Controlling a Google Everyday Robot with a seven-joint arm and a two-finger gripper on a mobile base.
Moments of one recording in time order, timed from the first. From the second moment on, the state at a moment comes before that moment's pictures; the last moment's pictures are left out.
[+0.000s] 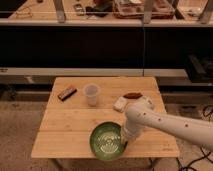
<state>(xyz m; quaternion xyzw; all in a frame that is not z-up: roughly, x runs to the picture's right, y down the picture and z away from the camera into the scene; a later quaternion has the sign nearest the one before) 0.096 0.275 0.741 -0.23 -0.32 -0.63 0.67</state>
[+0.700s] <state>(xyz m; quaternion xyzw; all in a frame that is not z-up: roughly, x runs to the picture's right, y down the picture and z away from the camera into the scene) -0.046 0.243 0.732 -0.16 -0.36 -0.67 0.62</state>
